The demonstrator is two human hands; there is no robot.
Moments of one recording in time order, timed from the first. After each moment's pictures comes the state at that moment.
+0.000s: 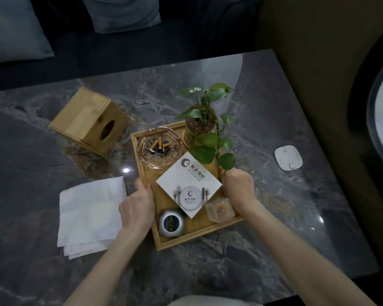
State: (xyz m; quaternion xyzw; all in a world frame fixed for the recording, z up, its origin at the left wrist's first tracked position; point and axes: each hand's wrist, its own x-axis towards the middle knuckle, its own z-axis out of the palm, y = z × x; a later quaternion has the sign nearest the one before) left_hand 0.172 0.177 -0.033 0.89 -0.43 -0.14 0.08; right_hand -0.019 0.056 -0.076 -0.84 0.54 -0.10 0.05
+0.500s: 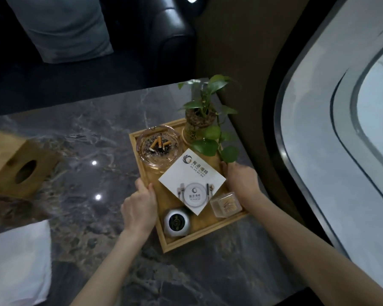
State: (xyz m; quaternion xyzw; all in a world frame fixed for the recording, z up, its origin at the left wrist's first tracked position) left_hand 0.044 0.064 -0.015 0.84 -0.49 -0.15 0.18; right_hand -0.160 -0.049 -0.030 -0.81 0.58 -0.06 -0.01
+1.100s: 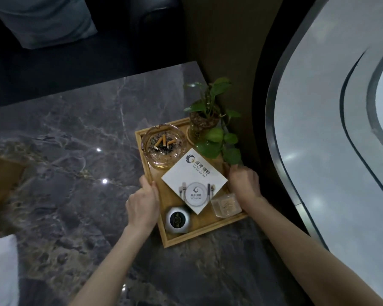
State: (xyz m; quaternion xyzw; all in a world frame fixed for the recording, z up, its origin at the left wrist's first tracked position) left_hand -0.004 0.010 -0.054 0.84 -0.49 -0.18 0.13; right_hand -0.208 -0.086 -0.078 -0.81 0.58 -0.03 -0.02
